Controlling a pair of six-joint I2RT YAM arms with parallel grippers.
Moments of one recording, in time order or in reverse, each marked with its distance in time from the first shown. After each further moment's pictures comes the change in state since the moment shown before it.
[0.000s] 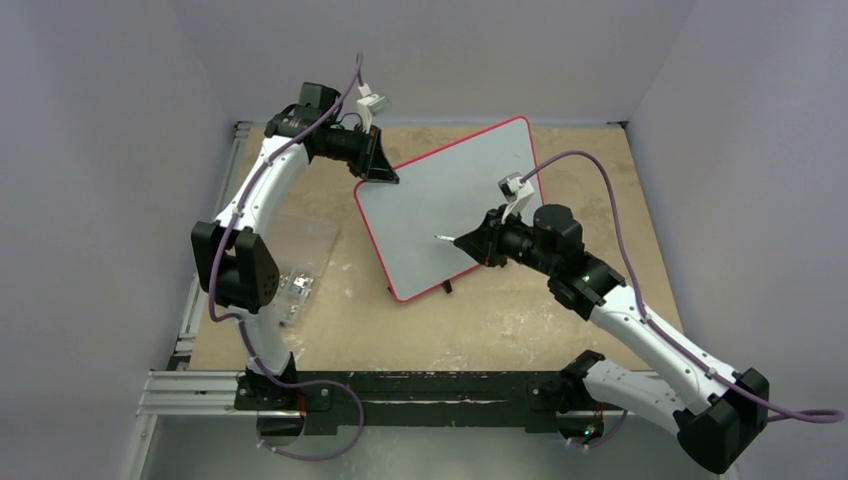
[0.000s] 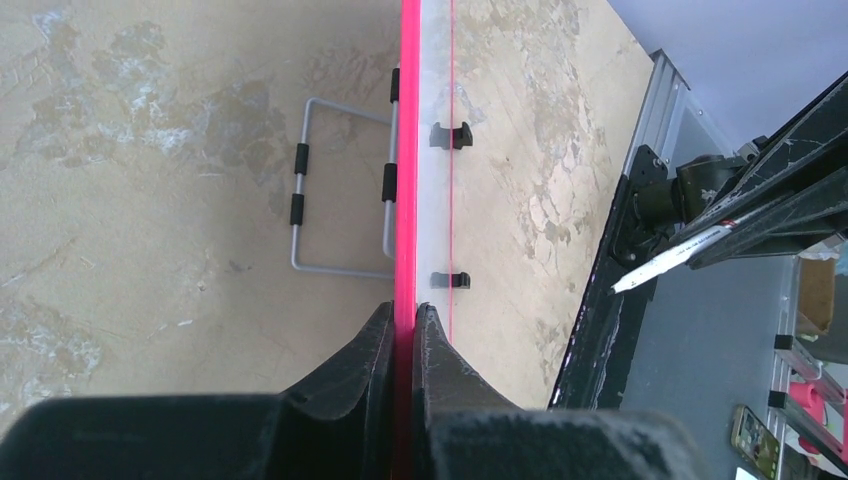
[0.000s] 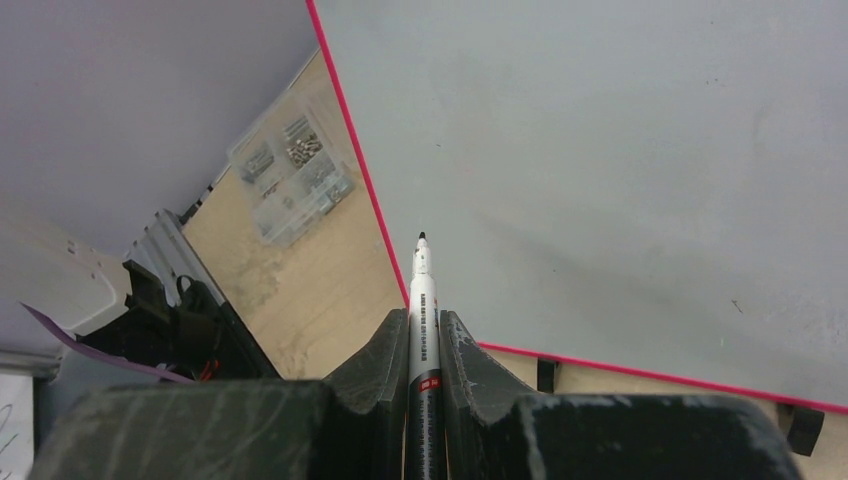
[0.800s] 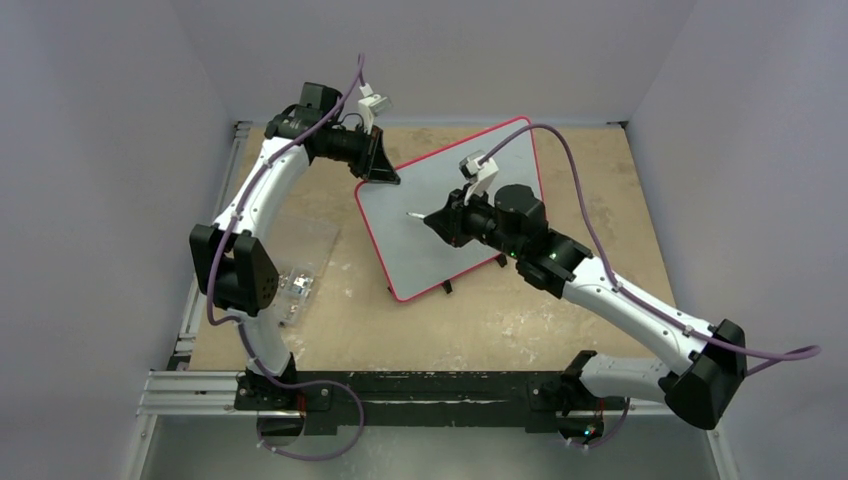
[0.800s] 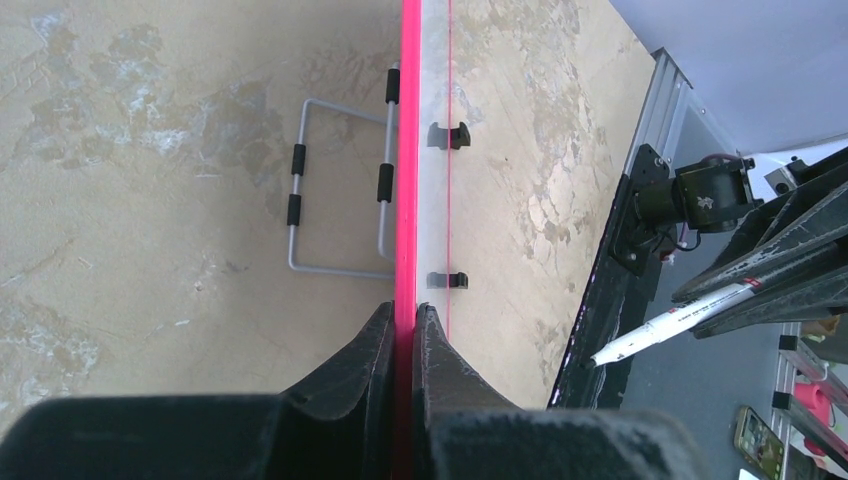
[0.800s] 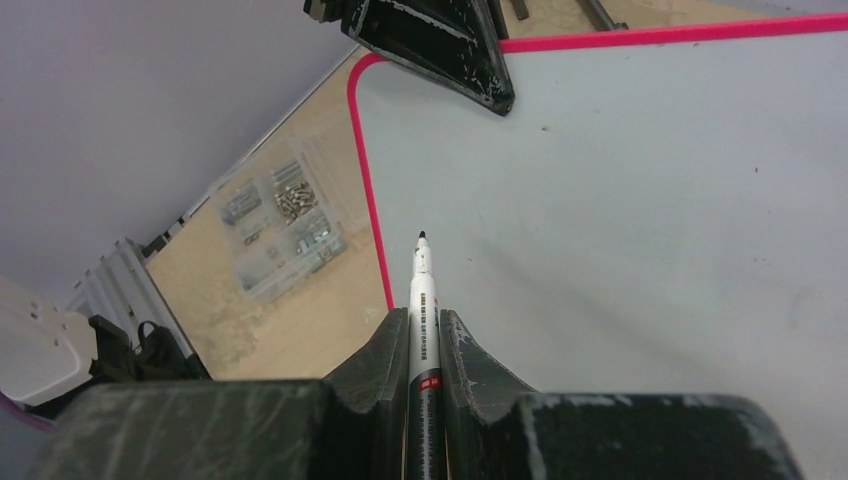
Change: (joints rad) left arm -0.015 -0.022 -0.007 0.001 -0.019 -0.007; right arm 0.154 0.227 0.202 0.073 0.165 -0.092
